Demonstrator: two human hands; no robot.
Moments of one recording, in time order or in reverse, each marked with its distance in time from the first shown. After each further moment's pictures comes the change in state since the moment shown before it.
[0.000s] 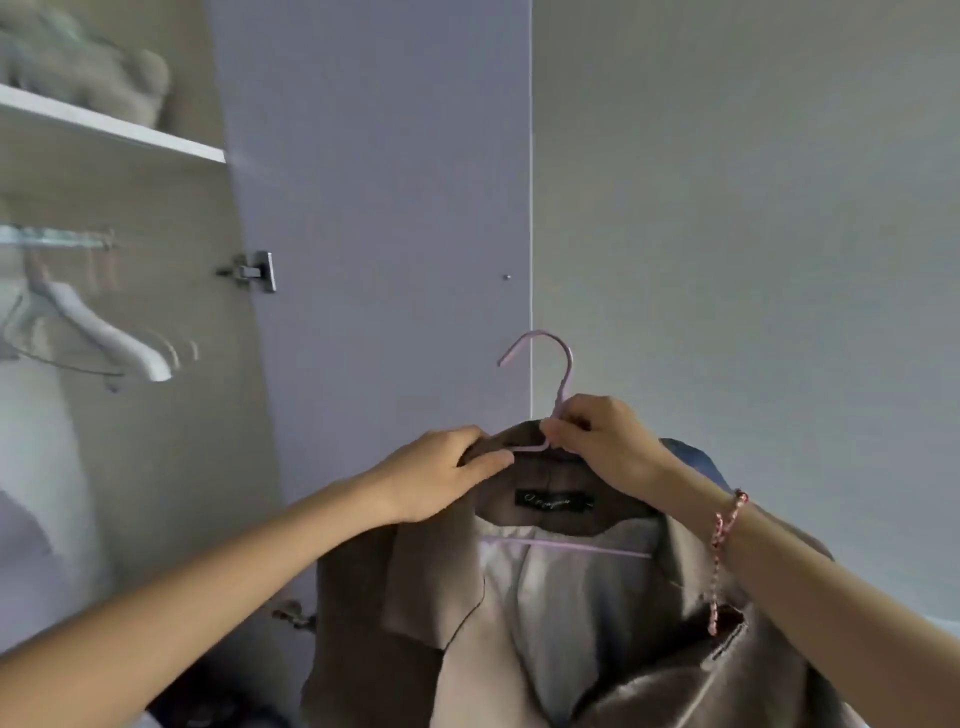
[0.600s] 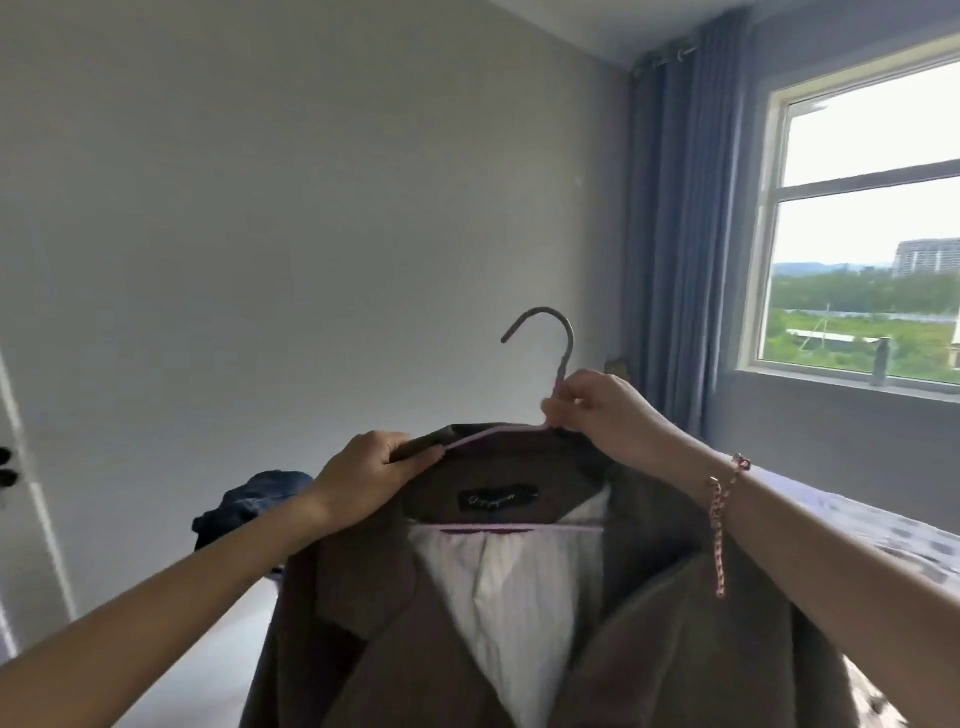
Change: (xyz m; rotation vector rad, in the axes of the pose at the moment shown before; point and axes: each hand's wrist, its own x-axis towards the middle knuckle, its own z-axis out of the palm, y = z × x) left_hand 0.171 0.173 0.134 -0.500 -0.226 0.702; right_hand -0.150 0.062 -0.201 -0.417 0.533 0.635
